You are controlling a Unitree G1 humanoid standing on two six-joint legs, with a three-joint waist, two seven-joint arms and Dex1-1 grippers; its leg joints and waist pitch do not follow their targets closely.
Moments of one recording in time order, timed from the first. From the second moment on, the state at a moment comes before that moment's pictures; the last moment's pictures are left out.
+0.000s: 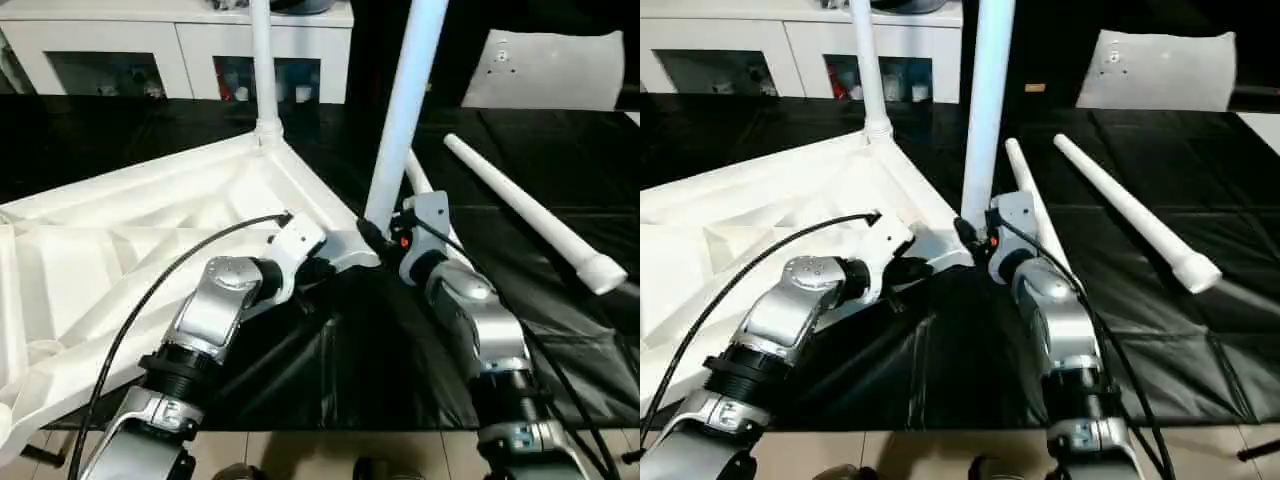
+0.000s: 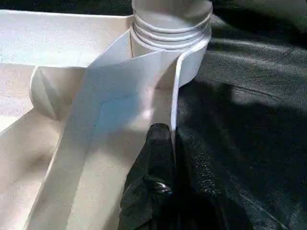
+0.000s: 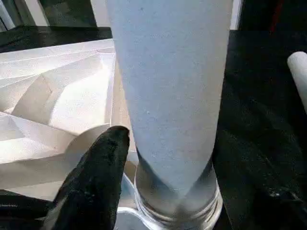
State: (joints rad) left arm -0.54 0.15 -0.20 0.34 0.11 0.47 -0.75; right arm -0.43 -0.01 -0.03 0.28 0.07 0.31 0.39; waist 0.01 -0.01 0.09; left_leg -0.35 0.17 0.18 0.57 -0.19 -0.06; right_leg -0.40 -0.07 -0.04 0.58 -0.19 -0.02
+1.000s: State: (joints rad) left arm -0.57 0.51 -0.27 0.49 -0.01 0.00 -1.36; right arm -0.45 -0.39 0.13 0.26 0.22 0.25 1.16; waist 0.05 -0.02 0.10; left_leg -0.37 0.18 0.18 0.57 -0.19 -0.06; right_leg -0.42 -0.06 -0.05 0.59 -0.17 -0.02
